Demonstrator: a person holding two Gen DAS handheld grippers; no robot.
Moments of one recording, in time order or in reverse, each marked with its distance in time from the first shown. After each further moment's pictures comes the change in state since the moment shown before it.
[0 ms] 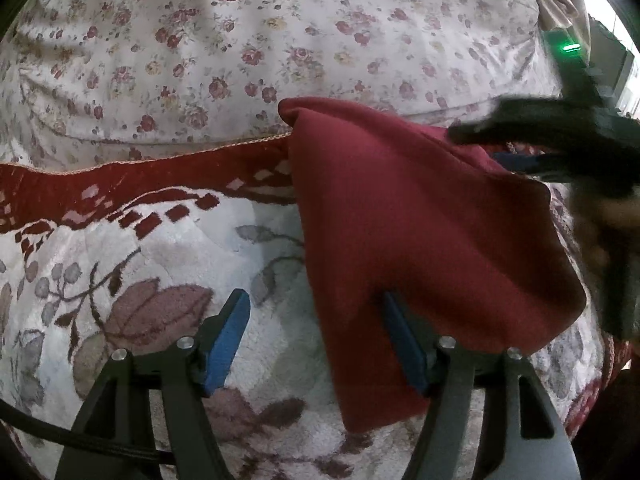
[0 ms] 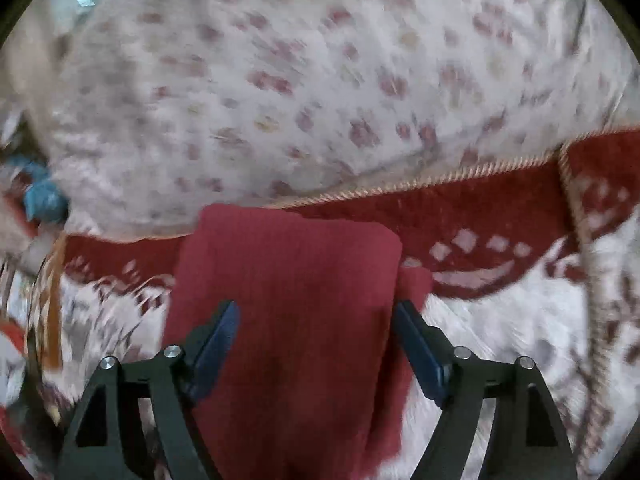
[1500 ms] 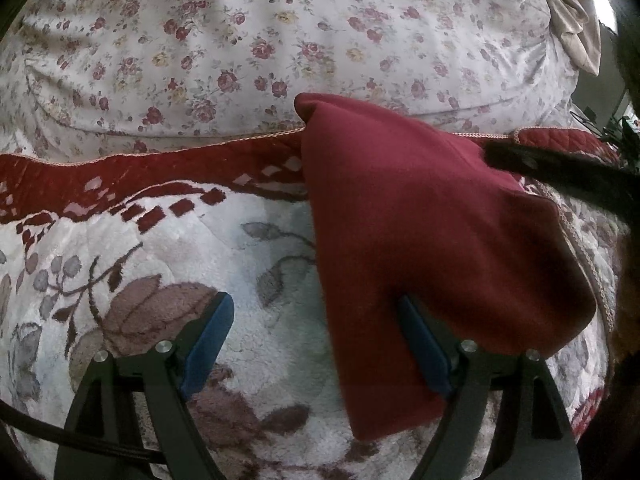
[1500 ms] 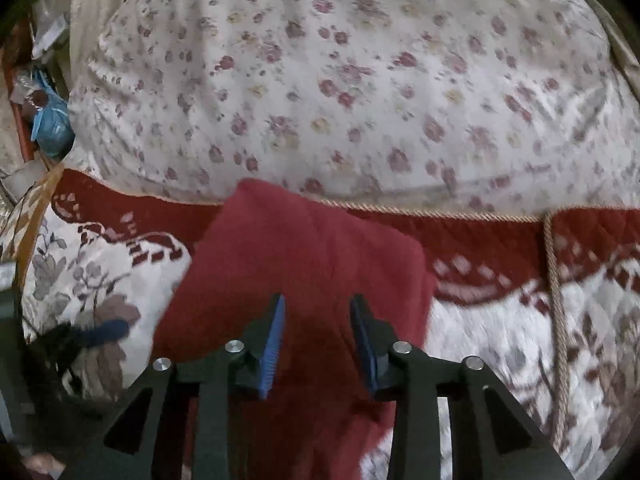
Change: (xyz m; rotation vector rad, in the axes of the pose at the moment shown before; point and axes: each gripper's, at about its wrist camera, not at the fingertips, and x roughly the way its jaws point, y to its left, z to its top) left arm 0.006 0.005 -0.001 -0.021 0.007 0.010; right arm -0.035 0.064 -0.050 -0.305 -0.122 -0.115
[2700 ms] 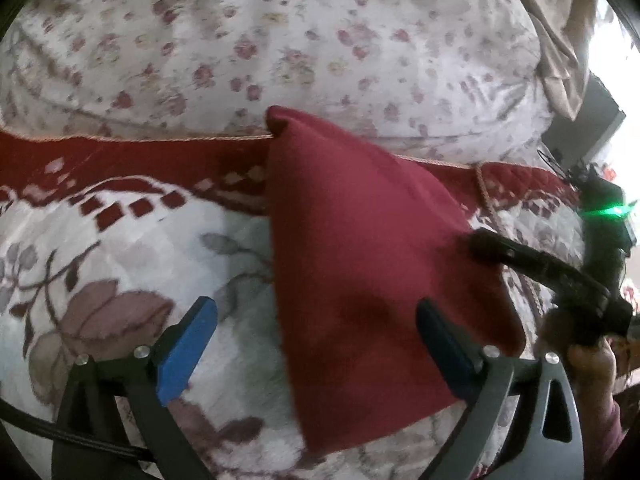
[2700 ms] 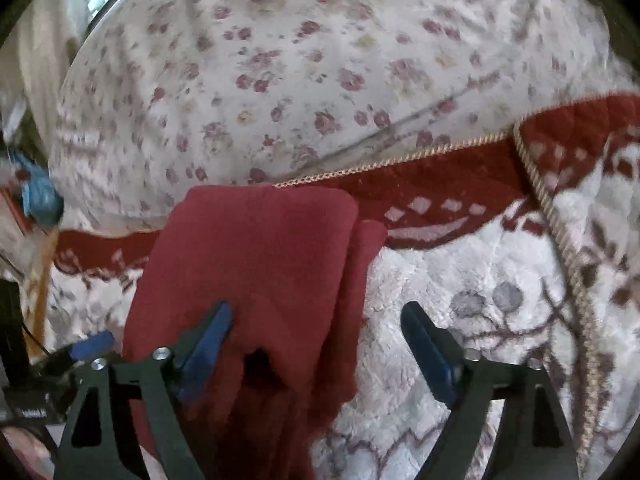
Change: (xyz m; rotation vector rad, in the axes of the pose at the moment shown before) left arm -0.003 0.004 0.021 -0.101 0.012 -0.214; right arm 0.009 -0.082 -0.042 0.296 0.012 0.096
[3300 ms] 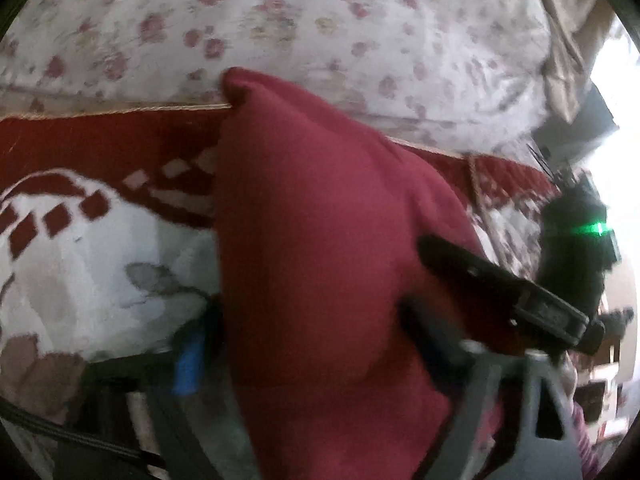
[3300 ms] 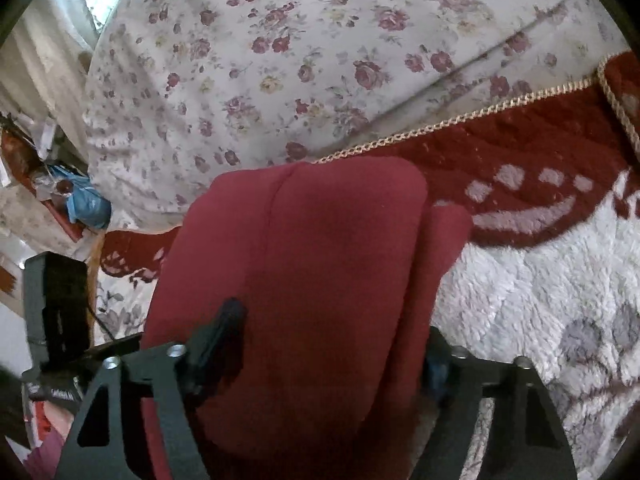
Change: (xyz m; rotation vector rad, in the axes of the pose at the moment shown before) left arm 0.062 0.006 0.031 -0.035 0.137 -0.146; right arm 0.065 0.001 0.012 0.023 0.084 0.231
